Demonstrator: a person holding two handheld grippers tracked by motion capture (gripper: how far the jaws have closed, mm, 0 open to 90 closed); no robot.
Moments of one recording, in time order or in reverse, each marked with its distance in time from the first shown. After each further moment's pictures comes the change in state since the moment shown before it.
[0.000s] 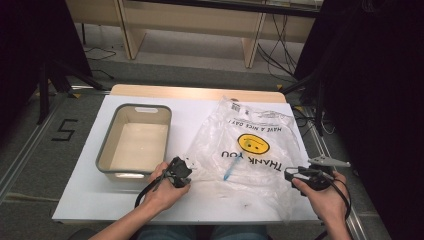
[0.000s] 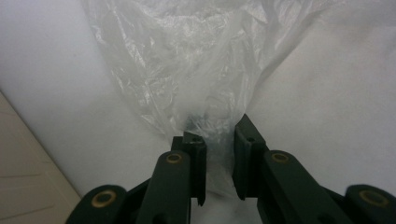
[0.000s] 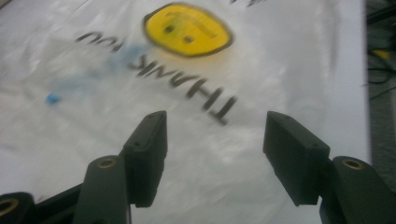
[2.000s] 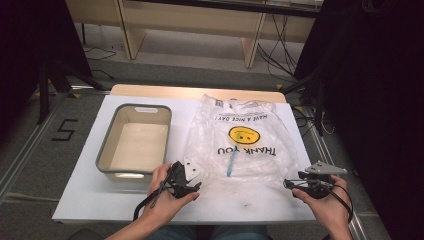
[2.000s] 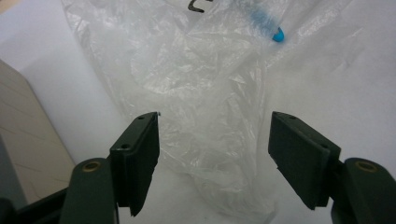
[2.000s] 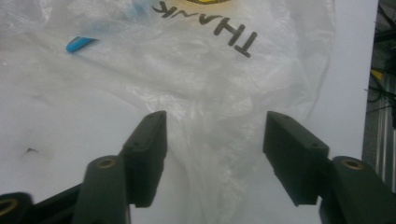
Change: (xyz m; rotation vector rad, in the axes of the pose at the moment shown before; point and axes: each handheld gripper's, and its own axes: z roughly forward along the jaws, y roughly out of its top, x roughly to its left) left arm -0.027 -0.002 -0.037 -0.193 0.054 0.016; right arm 0.000 -0.012 -0.005 0.025 -0.022 -0.149
